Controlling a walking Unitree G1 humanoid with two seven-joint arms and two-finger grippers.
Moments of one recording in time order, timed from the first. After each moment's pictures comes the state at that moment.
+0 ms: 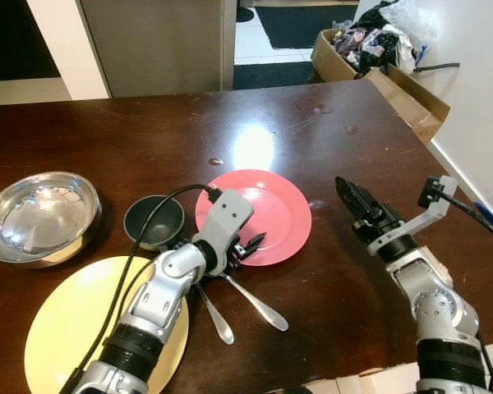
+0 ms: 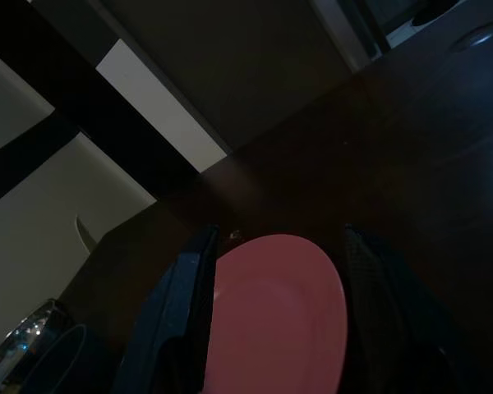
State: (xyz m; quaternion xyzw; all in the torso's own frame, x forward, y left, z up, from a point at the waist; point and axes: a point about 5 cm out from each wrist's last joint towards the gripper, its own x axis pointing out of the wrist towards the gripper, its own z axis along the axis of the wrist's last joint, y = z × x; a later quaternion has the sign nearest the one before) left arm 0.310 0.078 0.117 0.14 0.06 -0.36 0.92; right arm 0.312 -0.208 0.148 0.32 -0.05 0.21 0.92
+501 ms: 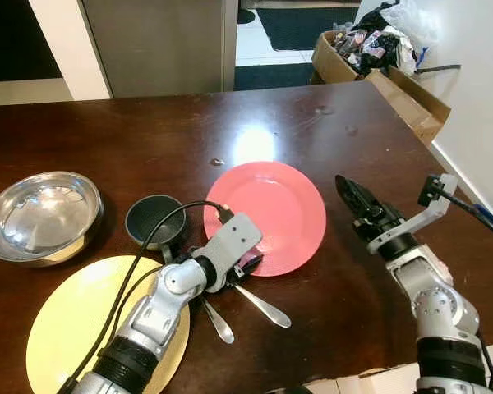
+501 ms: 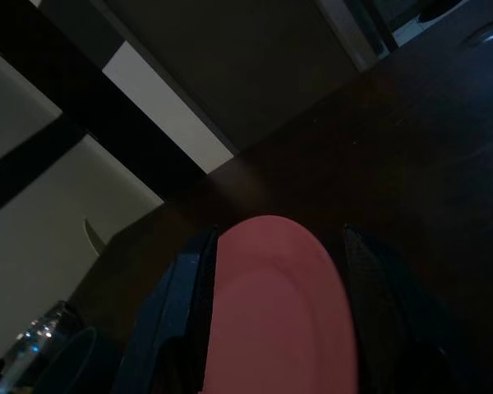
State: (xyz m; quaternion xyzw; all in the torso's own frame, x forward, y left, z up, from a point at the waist) left arm 0.299 0.066 0.100 0.21 0.09 -0.39 0.89; right arm 0.313 -0.208 0.149 0.34 -0.05 0.21 0.92
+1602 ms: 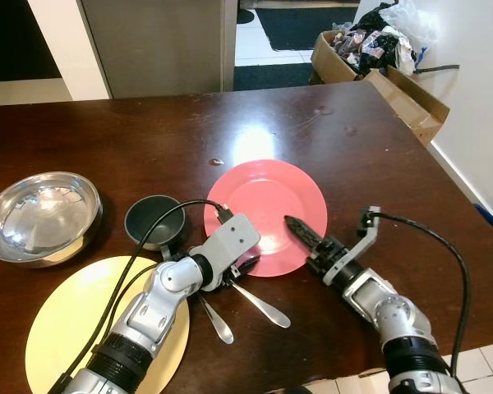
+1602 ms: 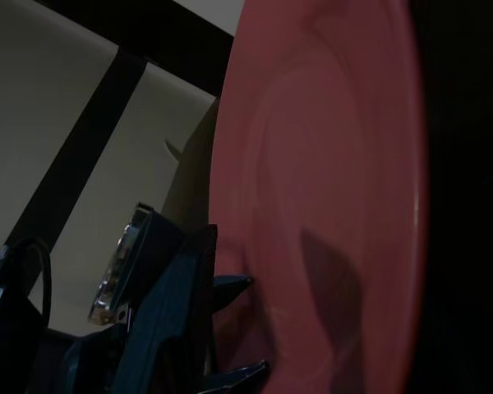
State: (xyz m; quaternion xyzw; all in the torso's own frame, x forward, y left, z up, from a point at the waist) left arm 0.300 0.074 0.102 0.22 0.09 -0.39 0.89; right arm 0.310 -0.154 0.081 0.44 0.11 0.31 0.84
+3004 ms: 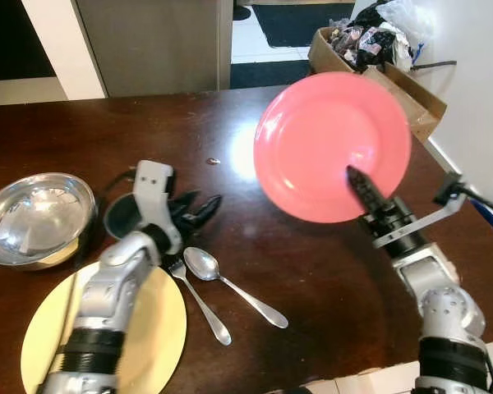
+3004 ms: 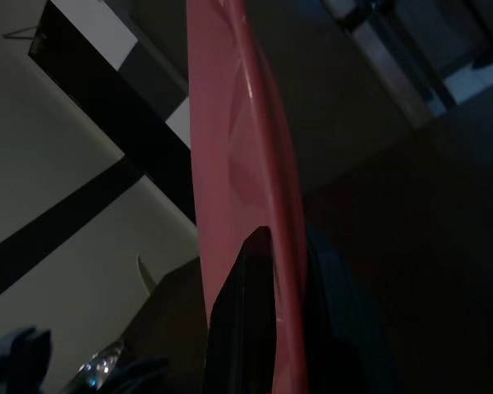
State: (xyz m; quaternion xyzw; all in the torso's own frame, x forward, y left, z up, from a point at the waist) left arm 0.316 0.163 0.151 -0.01 0.02 -0.23 0.97; right arm 0.306 -0.207 0.180 0.36 -0.13 0.26 0.89
